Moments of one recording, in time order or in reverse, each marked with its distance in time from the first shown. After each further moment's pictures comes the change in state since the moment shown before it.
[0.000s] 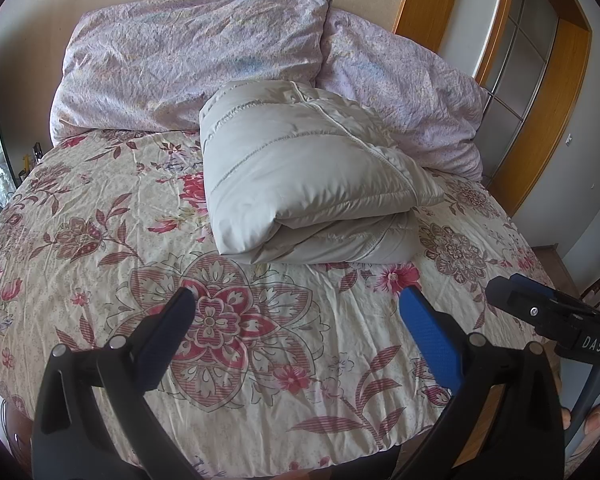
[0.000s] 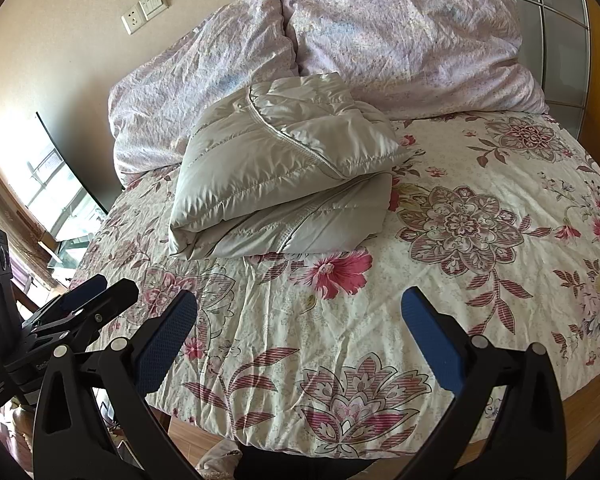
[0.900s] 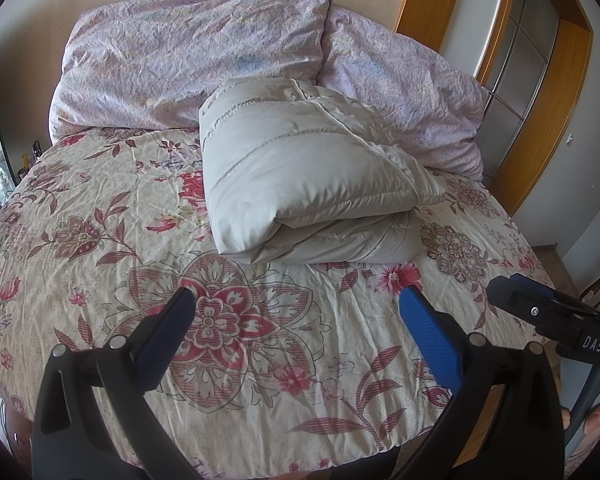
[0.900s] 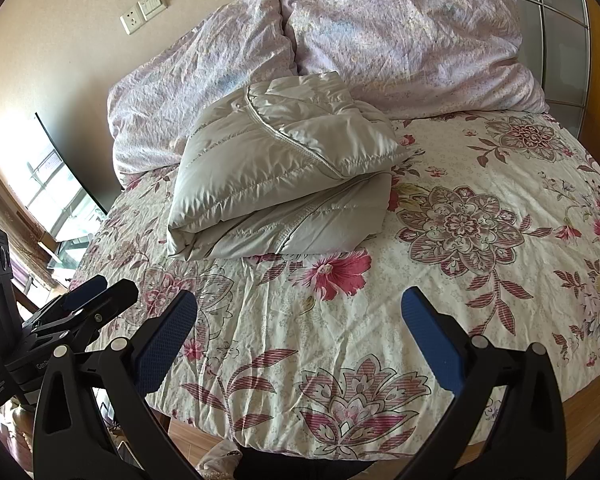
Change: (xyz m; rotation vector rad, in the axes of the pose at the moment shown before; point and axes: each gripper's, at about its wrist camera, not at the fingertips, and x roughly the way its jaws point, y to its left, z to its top) left arm 0.002 0.001 0.000 -0.006 0.004 -0.003; right arm 0.000 -0.001 0.000 0.000 0.001 0.001
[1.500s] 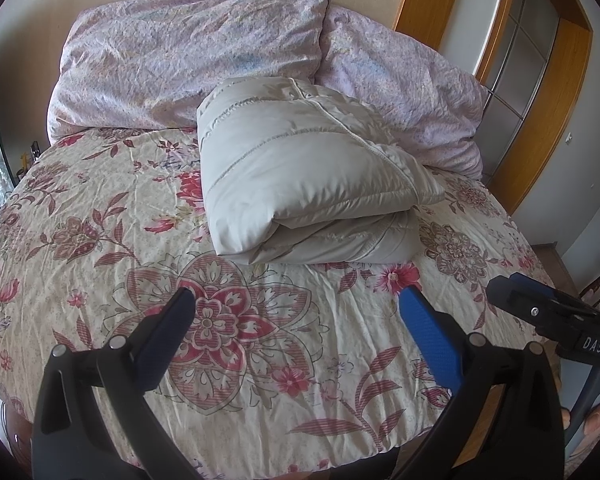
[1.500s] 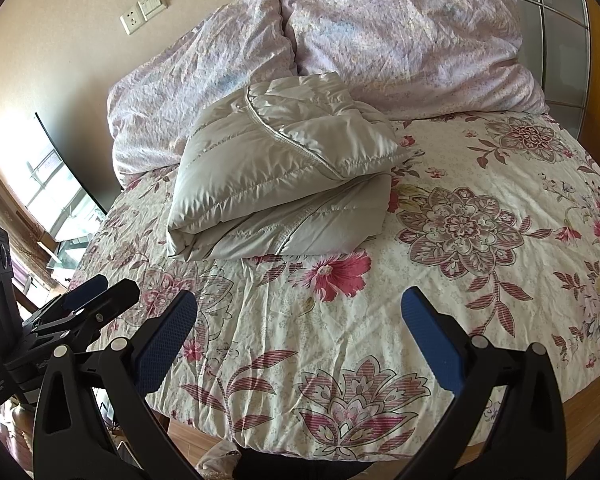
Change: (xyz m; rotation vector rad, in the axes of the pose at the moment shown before) left arm 0.003 0.000 0.000 0.003 0.004 -0.004; right arm 0.001 -0.001 0.002 0.001 0.000 0.001
